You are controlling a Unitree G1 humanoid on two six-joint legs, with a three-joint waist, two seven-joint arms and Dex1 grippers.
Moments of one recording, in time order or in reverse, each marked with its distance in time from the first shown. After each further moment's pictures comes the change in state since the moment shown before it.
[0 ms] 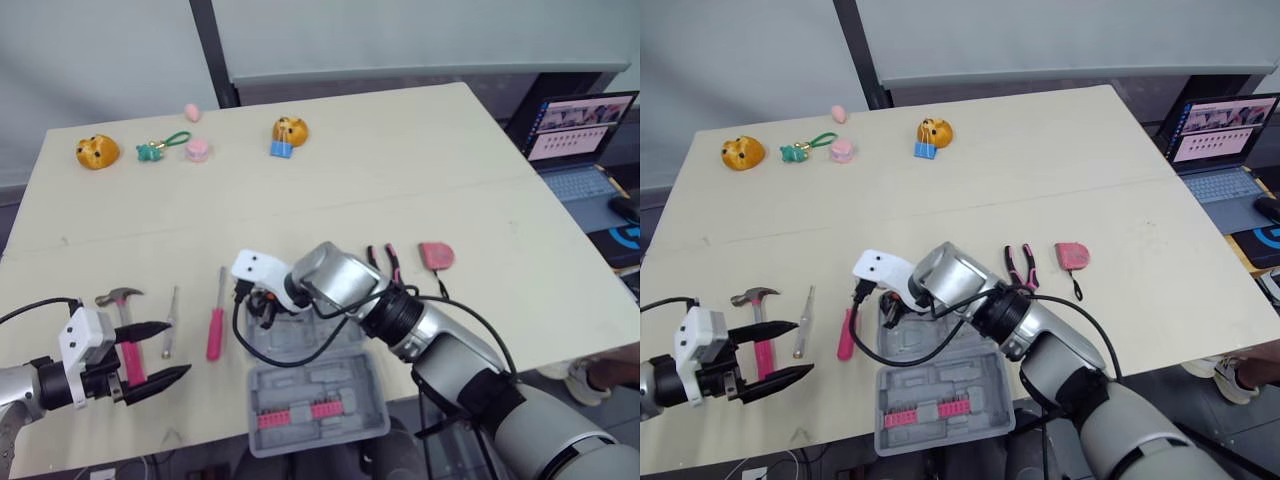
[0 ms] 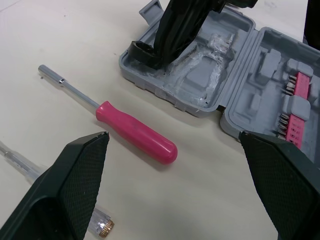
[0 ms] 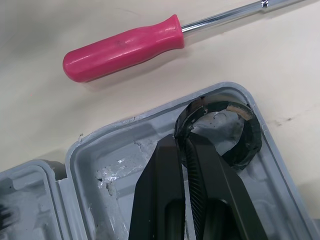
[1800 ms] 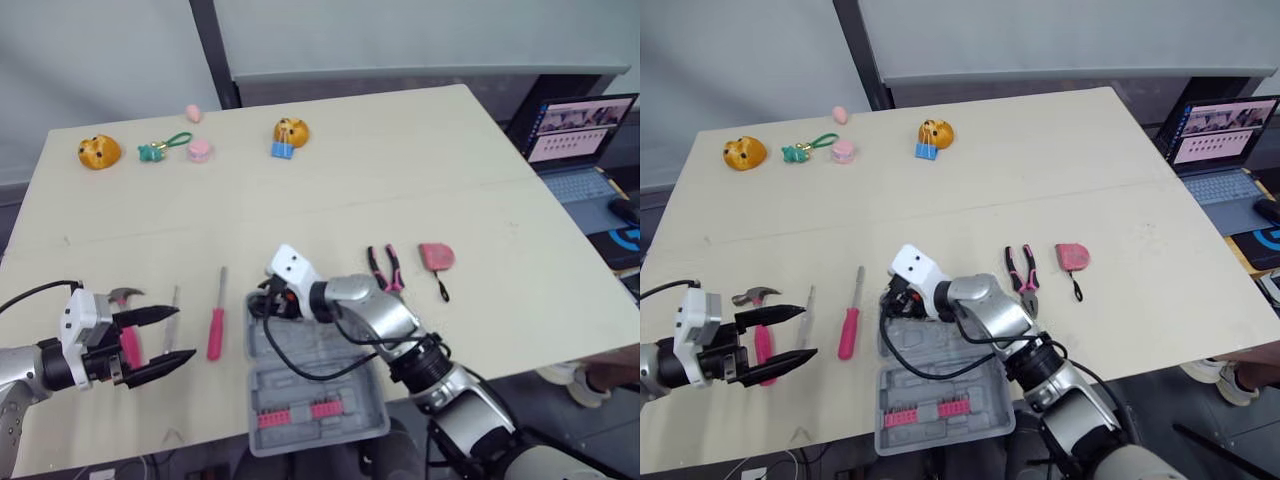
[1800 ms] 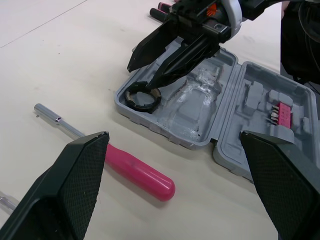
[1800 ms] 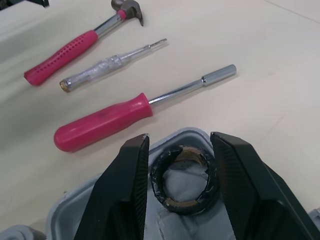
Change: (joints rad) left arm -0.121 0.010 -0.022 0.053 -0.061 0.029 -0.071; right arm 0.394 -0.017 -0.244 -0.142 -0.020 -0.462 -0.132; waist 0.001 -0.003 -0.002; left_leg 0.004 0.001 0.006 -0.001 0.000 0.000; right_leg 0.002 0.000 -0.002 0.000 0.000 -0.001
